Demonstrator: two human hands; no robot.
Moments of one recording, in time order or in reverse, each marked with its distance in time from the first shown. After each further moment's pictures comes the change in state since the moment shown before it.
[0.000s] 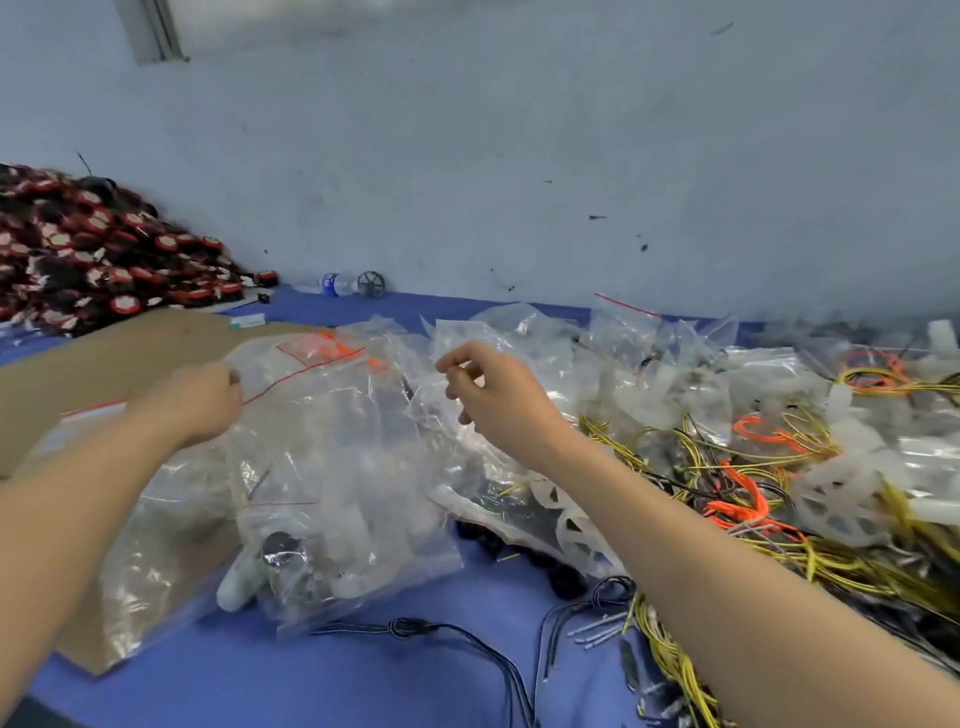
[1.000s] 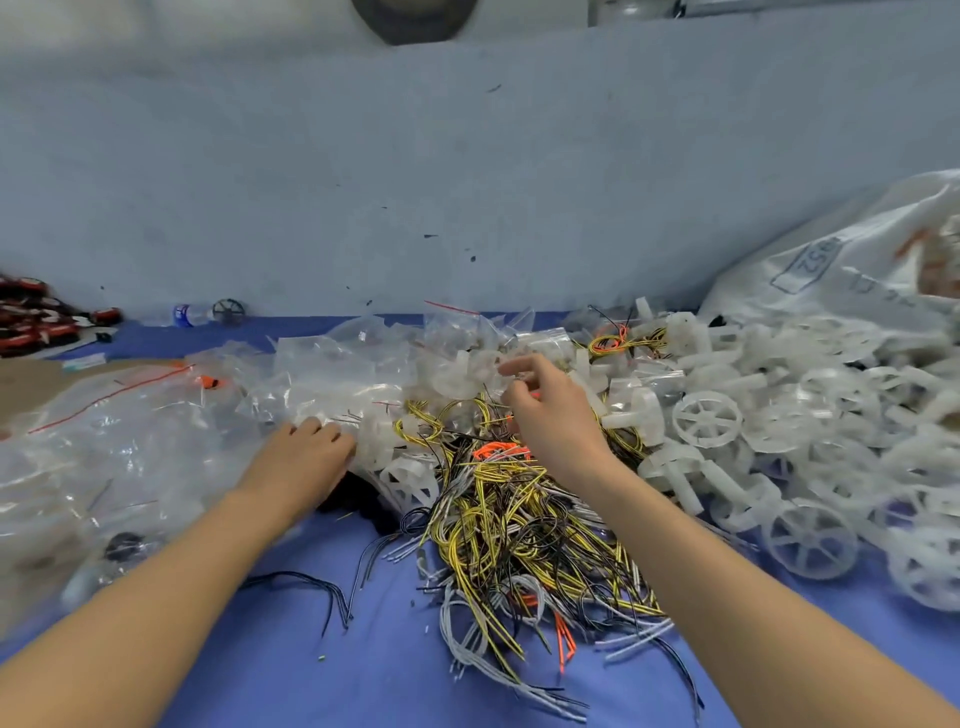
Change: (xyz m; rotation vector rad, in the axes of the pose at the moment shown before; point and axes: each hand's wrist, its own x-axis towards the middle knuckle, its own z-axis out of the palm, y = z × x) left_hand -0.165 0.200 0.060 0.402 0.311 0.929; right_hand -0.182 0.025 -0.170 -0.022 0.426 0.200
